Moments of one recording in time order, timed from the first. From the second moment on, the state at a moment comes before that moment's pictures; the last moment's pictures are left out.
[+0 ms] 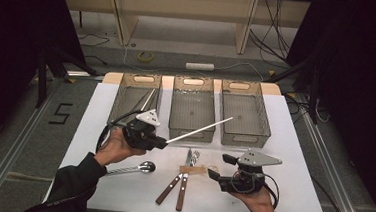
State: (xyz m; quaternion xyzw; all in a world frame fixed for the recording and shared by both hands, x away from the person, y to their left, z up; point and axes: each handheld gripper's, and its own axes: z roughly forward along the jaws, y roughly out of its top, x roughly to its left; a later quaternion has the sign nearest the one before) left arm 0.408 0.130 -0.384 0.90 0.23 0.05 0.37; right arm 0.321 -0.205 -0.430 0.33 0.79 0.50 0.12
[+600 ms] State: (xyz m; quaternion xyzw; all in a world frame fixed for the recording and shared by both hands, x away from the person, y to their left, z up) left arm 0.433 0.189 -0.375 0.86 0.32 0.11 0.38; right arm 0.321 -0.205 -0.430 0.33 0.79 0.50 0.12
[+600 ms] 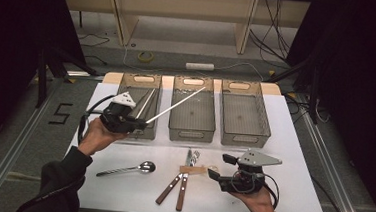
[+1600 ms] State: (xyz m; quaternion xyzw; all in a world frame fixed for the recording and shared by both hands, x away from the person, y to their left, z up) left arm 0.460 0.244 -0.401 0.81 0.45 0.15 0.35; right arm 0.321 -0.205 -0.431 0.33 0.79 0.50 0.12
